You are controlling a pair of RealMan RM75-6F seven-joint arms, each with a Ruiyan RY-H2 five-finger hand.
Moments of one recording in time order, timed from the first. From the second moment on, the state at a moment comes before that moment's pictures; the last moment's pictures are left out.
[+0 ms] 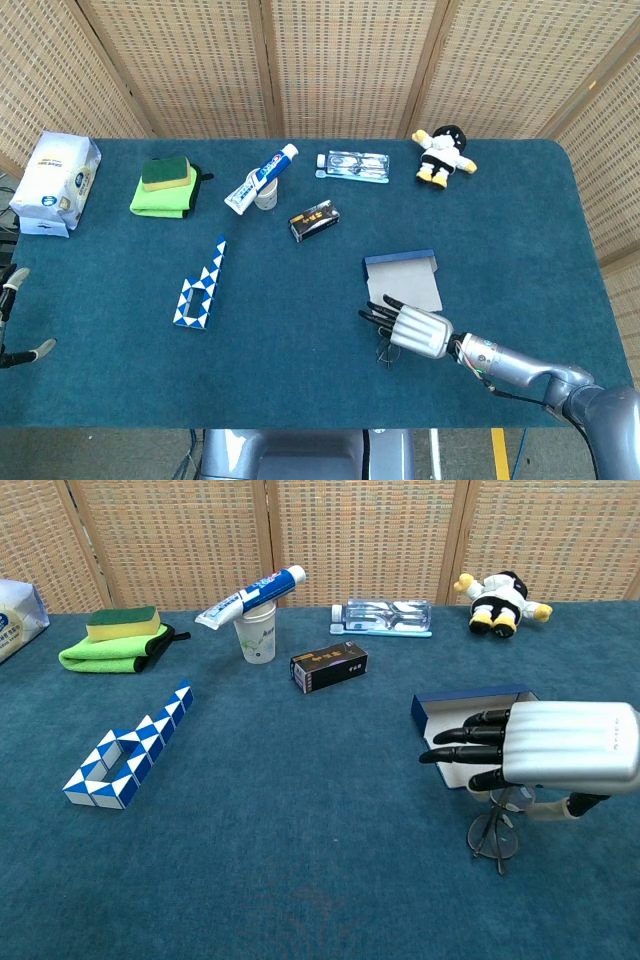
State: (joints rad) left arm -0.10 -1.04 -0.07 -1.62 1.36 1.37 -0.09; right arm 0.78 -1.56 -0.28 -0.83 -2.00 1.25 -0.04
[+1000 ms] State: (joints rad) left arm -0.11 -1.04 -0.07 -1.63 1.36 1.36 -0.09; right arm 0.77 -1.54 -0.24 -0.86 -1.96 1.29 0.05
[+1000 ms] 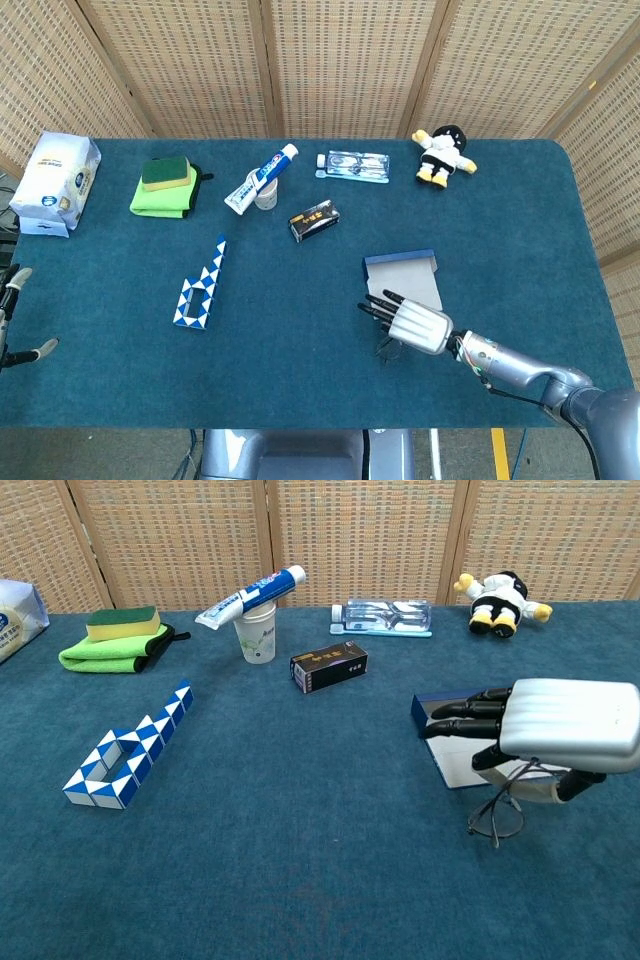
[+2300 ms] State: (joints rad) left arm -0.10 -1.03 -0.06 -1.62 1.38 1.37 -0.13; right arm 0.79 -1.64 -0.03 -0.81 -1.63 0.99 0.00
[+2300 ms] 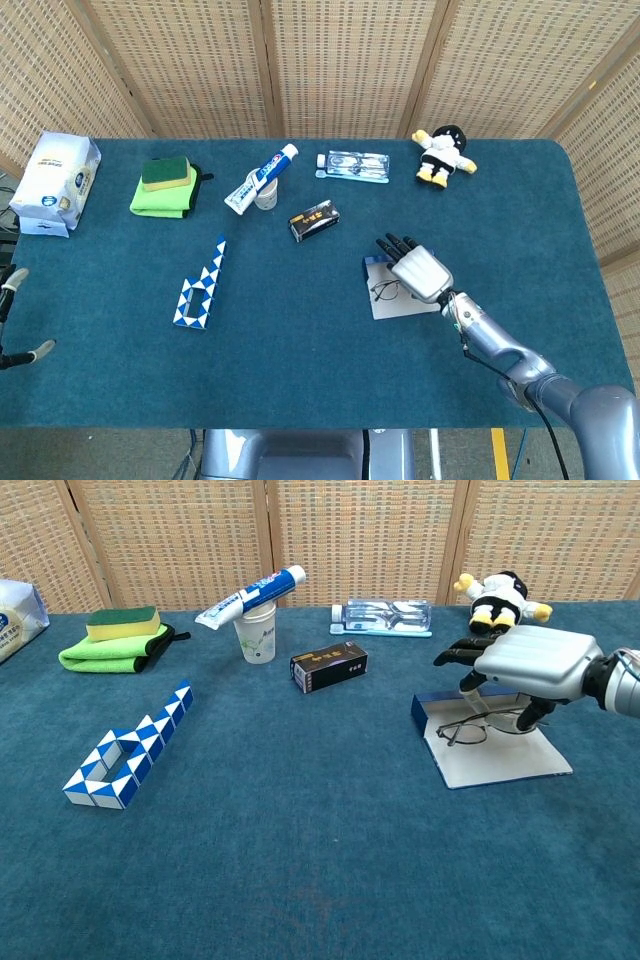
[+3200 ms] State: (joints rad) left arm -0.11 -1.03 -0.06 -1.62 1.37 1.36 -0.12; right arm 0.79 -1.73 0.01 -0.65 -1.57 0.93 0.01
